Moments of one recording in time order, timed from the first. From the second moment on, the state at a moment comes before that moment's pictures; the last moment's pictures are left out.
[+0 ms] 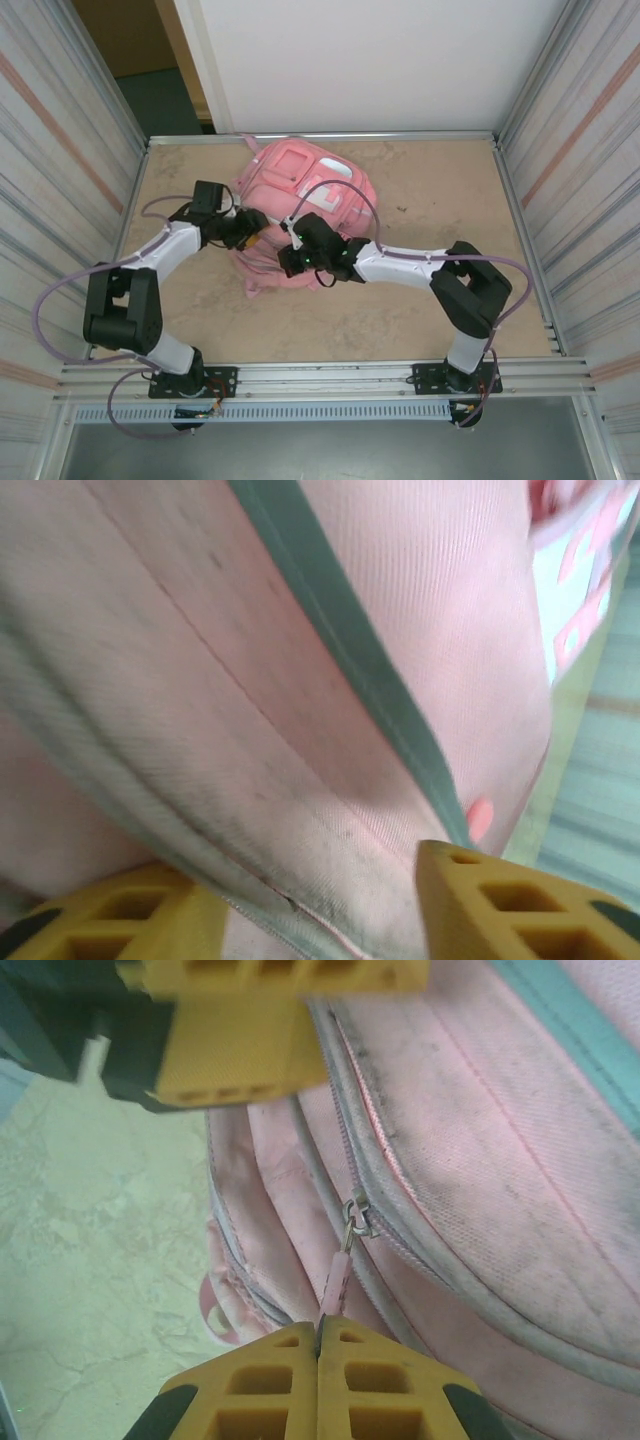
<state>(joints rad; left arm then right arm) -0.17 1.49 0.93 -0.37 0.50 -0.79 0.96 1.79 1.14 -0.03 -0.11 0.48</state>
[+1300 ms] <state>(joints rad) -0.23 1.38 0.88 -0.38 0.32 -0.92 0.82 1.64 1.01 -0.13 -0.24 0.46</state>
